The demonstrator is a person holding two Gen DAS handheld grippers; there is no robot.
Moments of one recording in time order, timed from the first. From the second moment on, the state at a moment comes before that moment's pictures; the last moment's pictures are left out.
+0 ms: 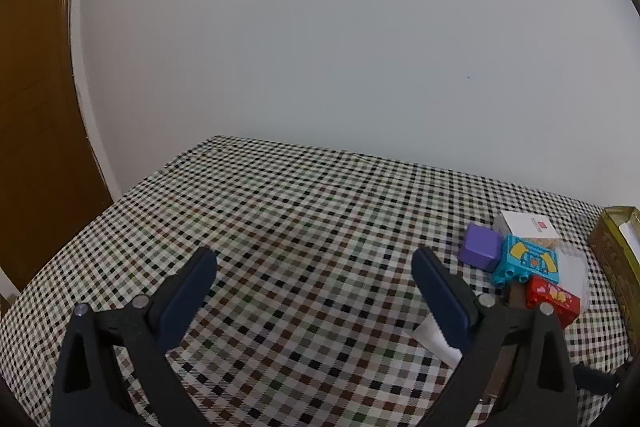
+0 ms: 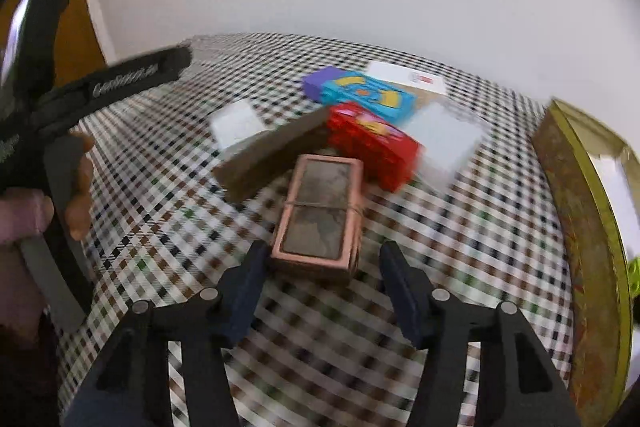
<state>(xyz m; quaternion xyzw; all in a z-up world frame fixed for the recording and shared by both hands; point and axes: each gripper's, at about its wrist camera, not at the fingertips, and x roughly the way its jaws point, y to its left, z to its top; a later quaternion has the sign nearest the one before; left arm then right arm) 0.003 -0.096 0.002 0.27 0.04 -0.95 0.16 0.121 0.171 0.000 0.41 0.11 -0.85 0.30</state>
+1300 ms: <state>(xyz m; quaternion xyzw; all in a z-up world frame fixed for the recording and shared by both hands) 0.001 0.003 -0.010 0.34 -0.03 -0.91 -0.23 0.109 0.238 0.027 0.35 0.01 -0.91 0.23</state>
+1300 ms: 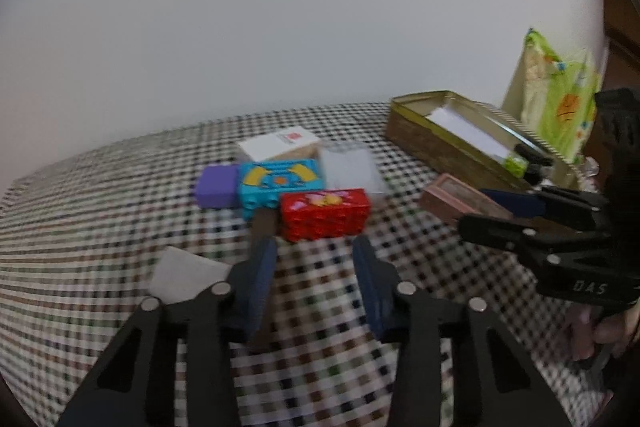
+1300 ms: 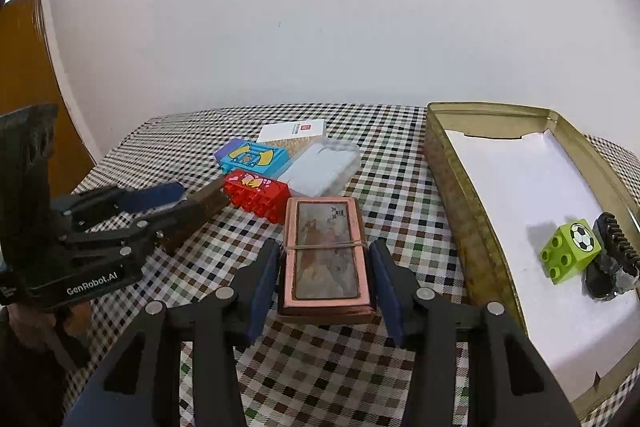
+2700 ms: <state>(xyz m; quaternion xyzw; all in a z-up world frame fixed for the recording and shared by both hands) -0.031 -0.016 -0.020 0.39 -0.01 -0.91 -0.12 0.103 0.224 -0.004 0.41 0.08 -0.88 0.23</state>
